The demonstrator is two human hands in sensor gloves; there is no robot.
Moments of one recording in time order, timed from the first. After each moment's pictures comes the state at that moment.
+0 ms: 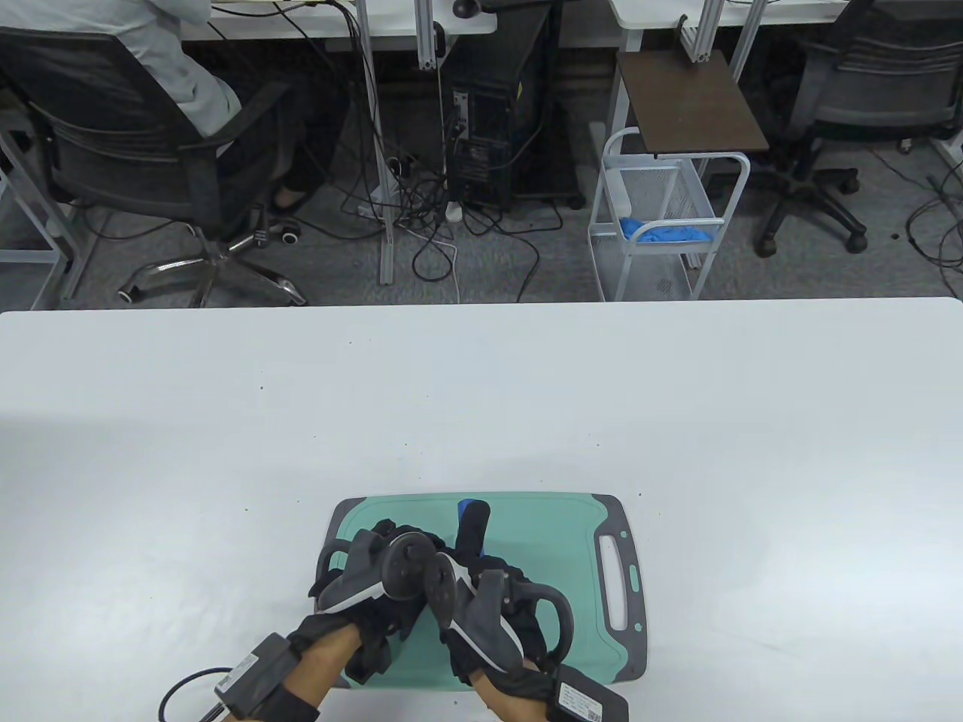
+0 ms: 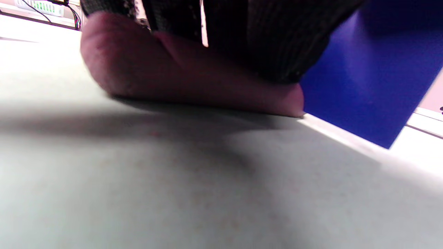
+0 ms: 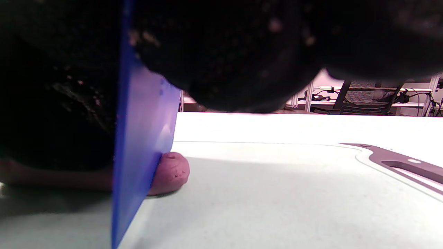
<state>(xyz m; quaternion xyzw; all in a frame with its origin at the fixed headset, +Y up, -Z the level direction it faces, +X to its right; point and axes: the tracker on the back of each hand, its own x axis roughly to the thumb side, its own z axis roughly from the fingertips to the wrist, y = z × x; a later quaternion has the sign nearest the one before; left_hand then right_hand) -0.137 -0.750 -0.269 -0.09 -0.22 0.08 0.97 -0.014 -0.707 -0.221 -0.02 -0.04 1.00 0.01</state>
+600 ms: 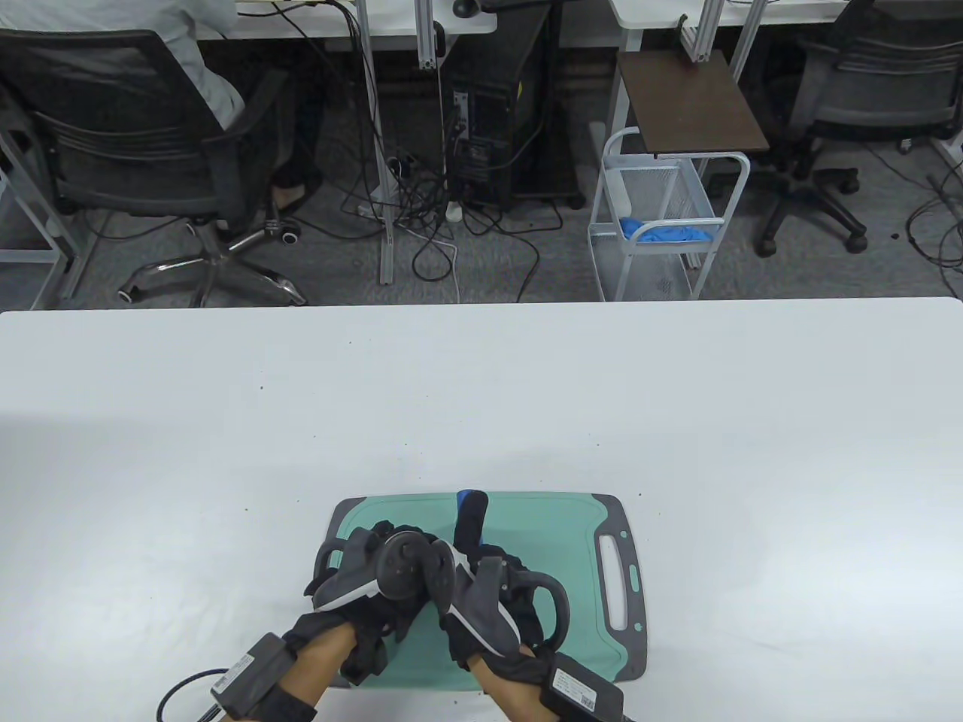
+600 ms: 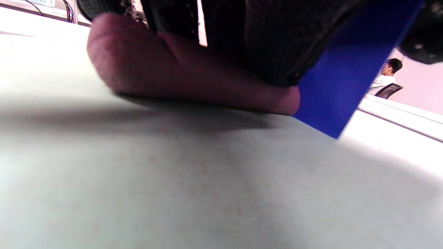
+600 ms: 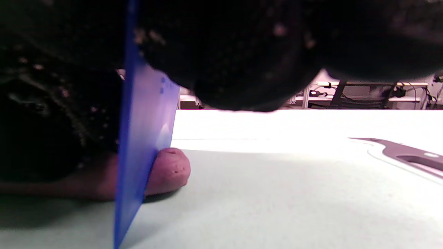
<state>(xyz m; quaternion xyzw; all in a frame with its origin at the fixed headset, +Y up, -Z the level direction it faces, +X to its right) -0.140 -0.750 -0.269 -0.10 -0.23 0.09 0.96 -0.016 -0.696 -0.232 -0.03 -0.03 1.00 0.03</state>
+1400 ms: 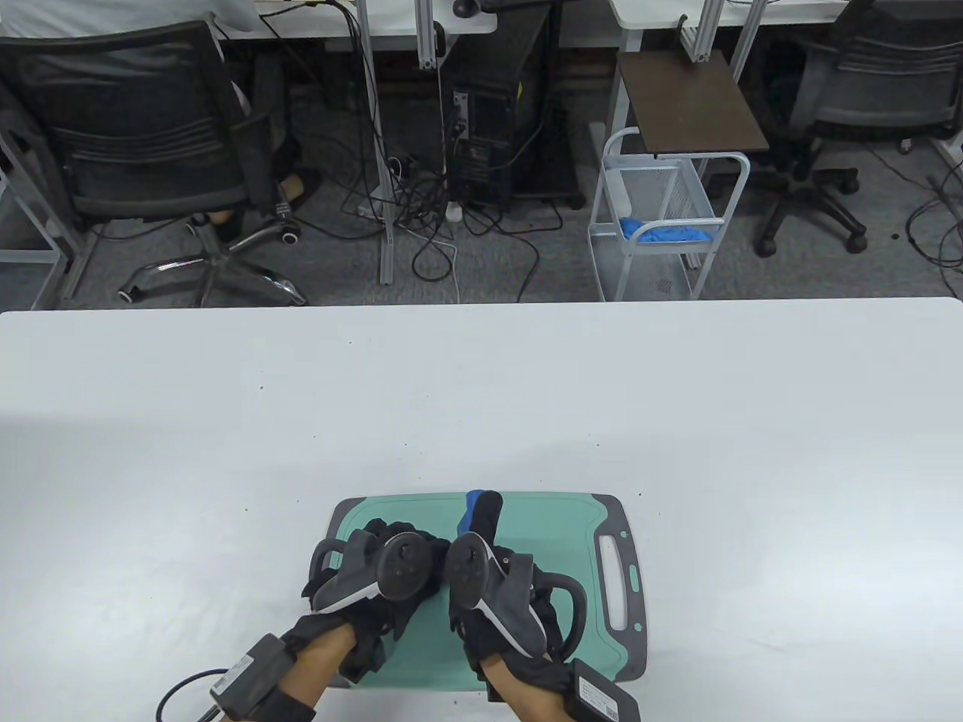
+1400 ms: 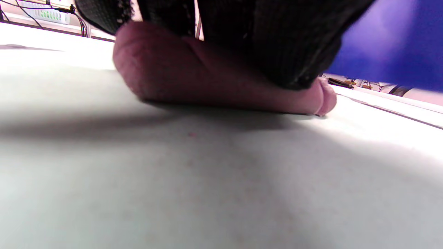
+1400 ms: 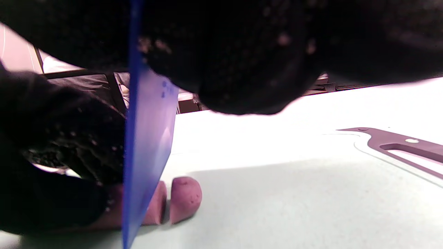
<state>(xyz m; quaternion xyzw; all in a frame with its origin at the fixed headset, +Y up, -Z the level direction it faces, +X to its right) -0.144 -0.750 -0.269 -0.09 -0.21 0.07 0.97 0.008 -0.677 -0.224 -0.04 -0.01 0.99 0.10</state>
